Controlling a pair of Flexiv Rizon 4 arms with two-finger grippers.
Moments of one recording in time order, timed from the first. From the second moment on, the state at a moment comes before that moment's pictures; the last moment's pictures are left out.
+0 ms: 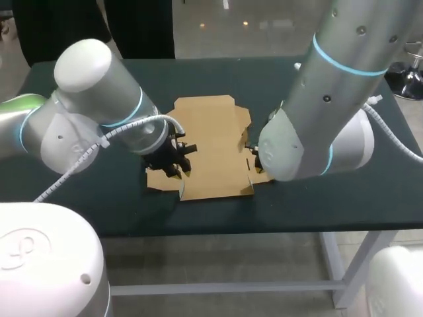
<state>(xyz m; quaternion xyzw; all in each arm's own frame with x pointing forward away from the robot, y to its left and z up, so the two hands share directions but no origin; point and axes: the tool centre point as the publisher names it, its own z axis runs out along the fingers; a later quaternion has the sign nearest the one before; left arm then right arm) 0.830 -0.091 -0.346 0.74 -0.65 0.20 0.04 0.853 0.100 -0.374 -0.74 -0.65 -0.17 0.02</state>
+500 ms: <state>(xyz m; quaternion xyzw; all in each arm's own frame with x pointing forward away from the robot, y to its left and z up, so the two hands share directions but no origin) 0.834 -0.081 -0.317 0.73 -0.64 0.25 0.05 0.878 0.072 -0.346 -0.75 -0.63 -0.20 0.03</state>
